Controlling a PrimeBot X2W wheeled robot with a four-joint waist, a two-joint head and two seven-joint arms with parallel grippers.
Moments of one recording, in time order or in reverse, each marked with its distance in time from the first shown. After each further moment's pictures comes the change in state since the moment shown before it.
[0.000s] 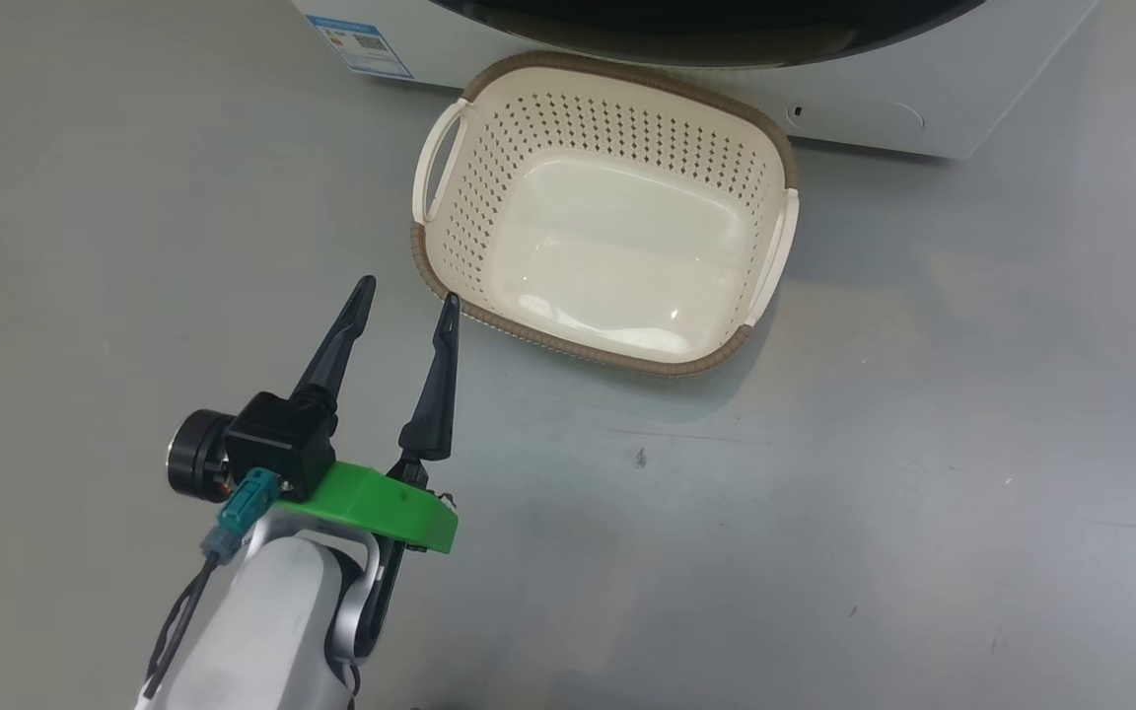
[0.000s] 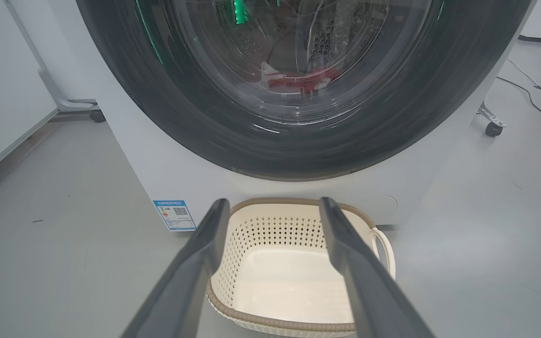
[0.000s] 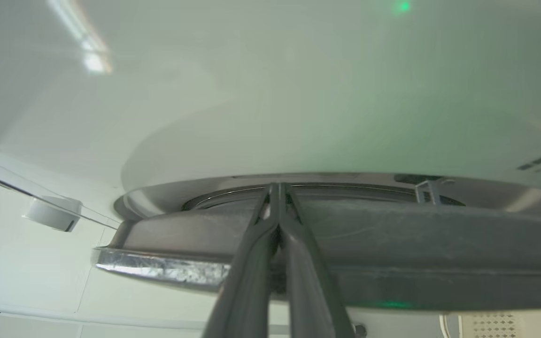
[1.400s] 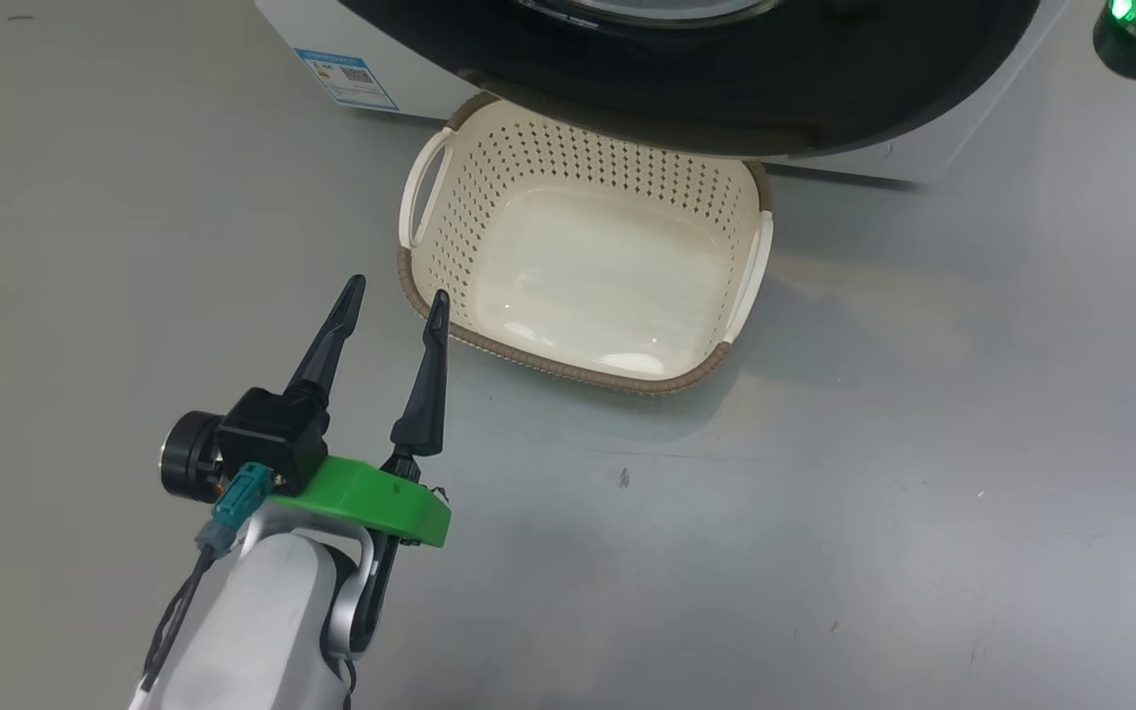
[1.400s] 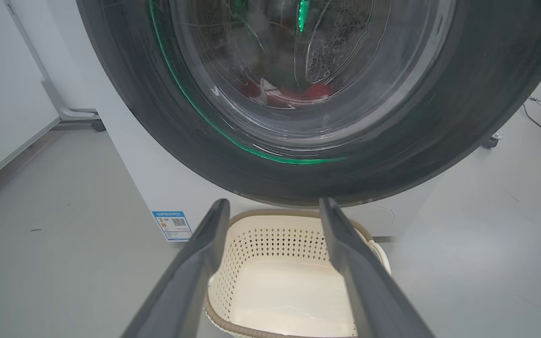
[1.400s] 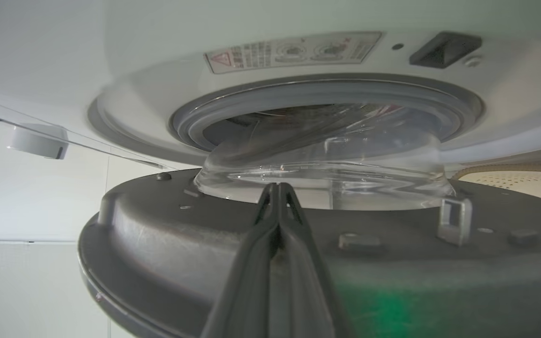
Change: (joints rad) left arm -0.007 -0.007 0.014 0.022 -0.001 0.003 0.000; right arm -0.017 -0.025 0.060 0.154 0.100 0.045 0.321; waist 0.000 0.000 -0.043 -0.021
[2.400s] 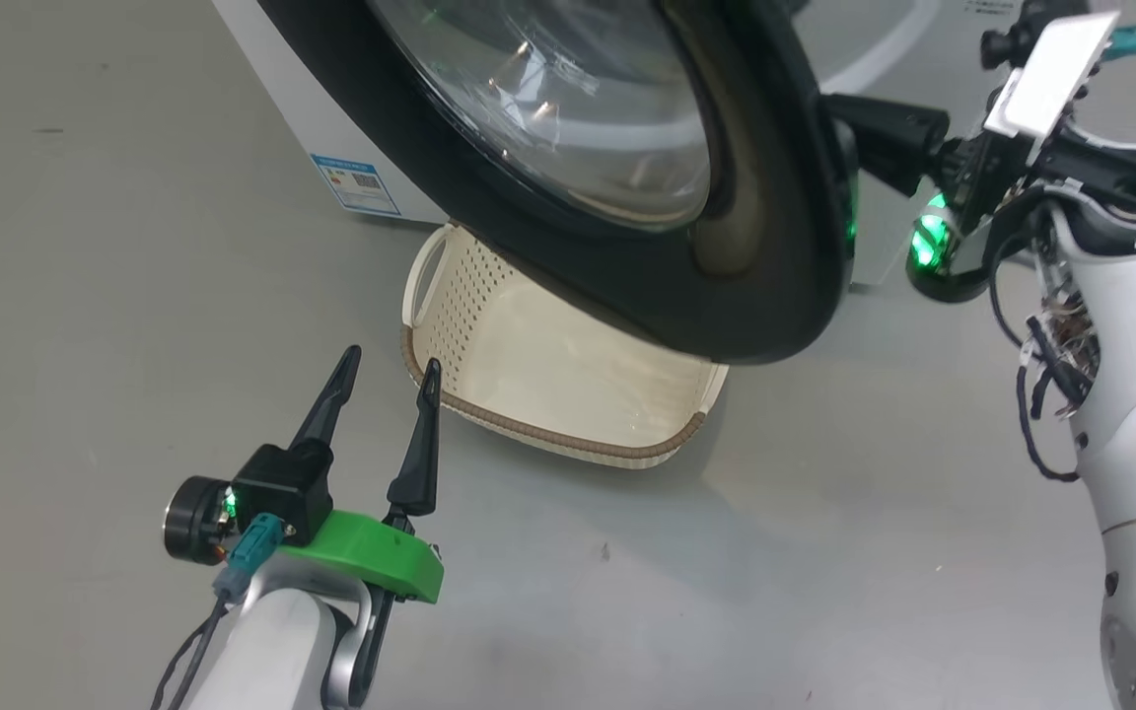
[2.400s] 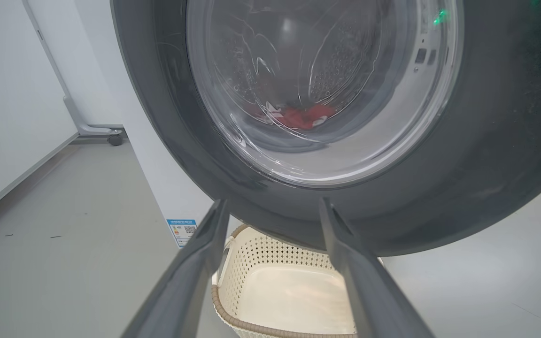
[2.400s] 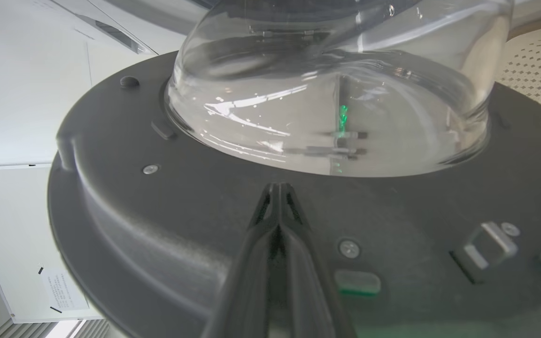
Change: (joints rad) left arm 0.080 0.001 0.013 0.038 0.031 0.008 0.000; right arm 0.256 0.100 0.071 0.002 0.071 0.074 0.177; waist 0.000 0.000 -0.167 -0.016
